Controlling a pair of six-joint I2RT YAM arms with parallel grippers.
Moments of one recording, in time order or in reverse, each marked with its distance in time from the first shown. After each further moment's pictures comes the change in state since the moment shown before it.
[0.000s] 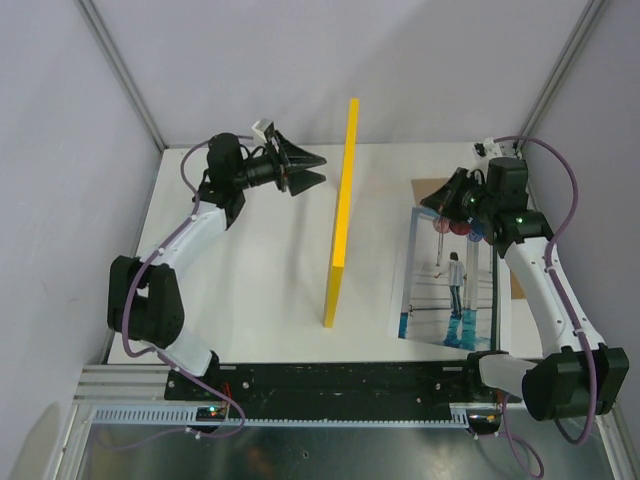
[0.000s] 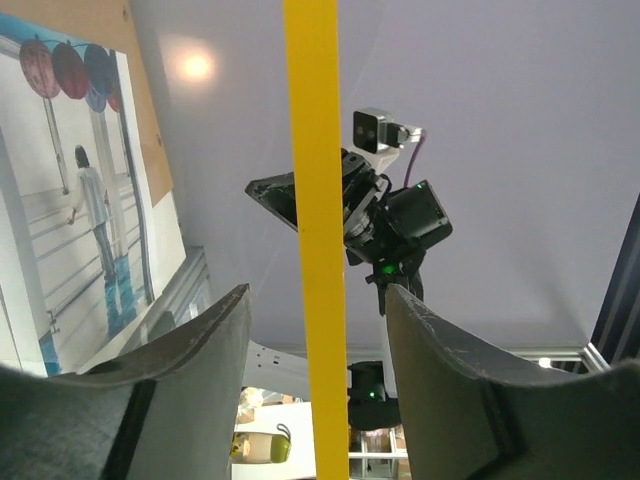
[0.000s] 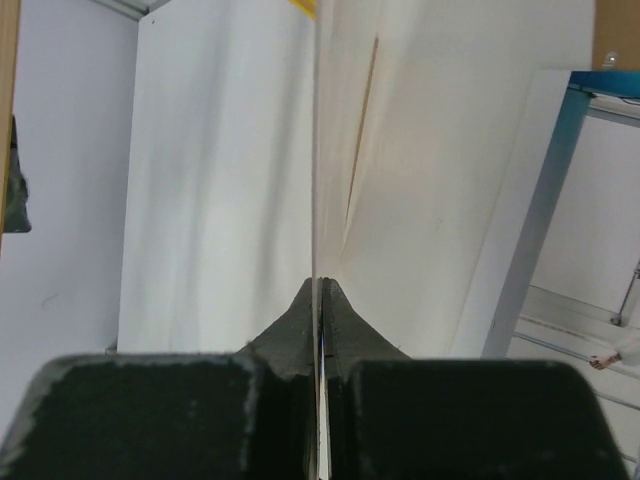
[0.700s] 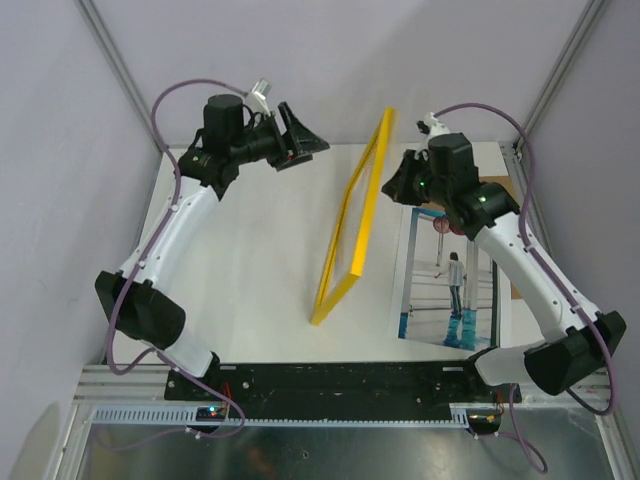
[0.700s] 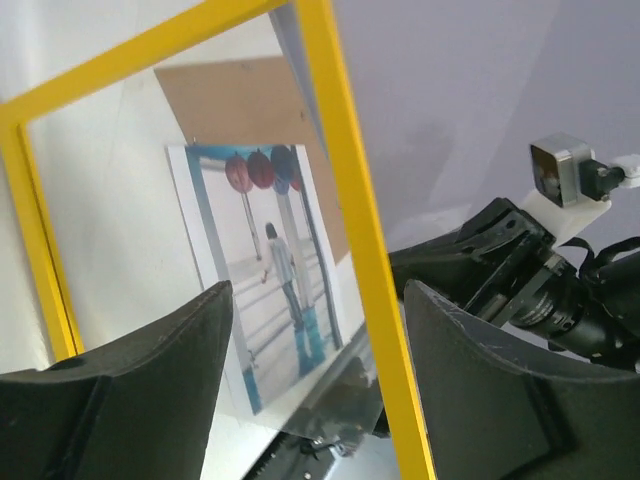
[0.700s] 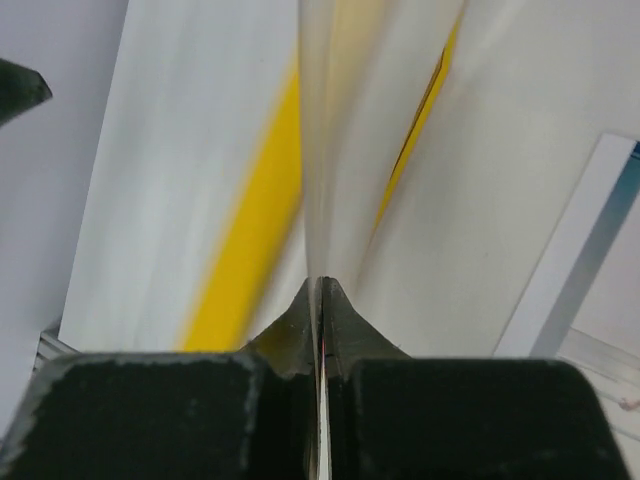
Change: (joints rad) left arm -0.051 -0.001 0.425 -0.729 -0.294 0.674; right arm 0.372 0.145 0.309 -0.140 0.333 -0.051
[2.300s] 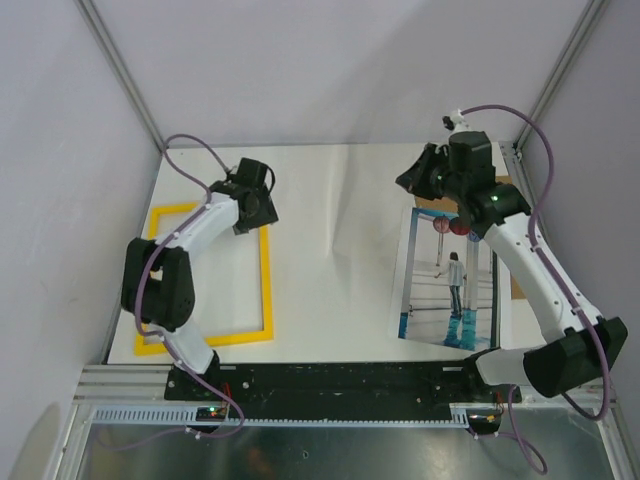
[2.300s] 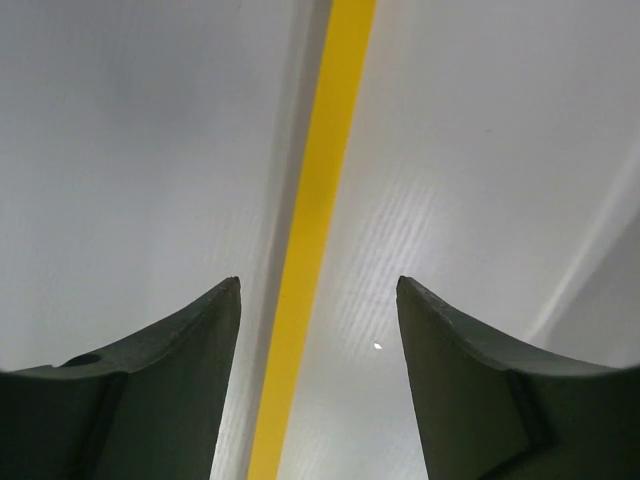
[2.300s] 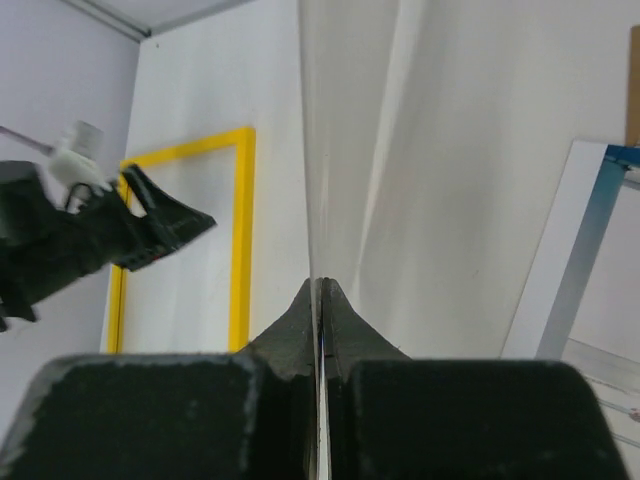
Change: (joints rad) left arm 0.019 0.094 -0.321 -0.271 -0.864 0.205; right arm -0.077 0.023 -0.028 0.072 -0.033 0.083
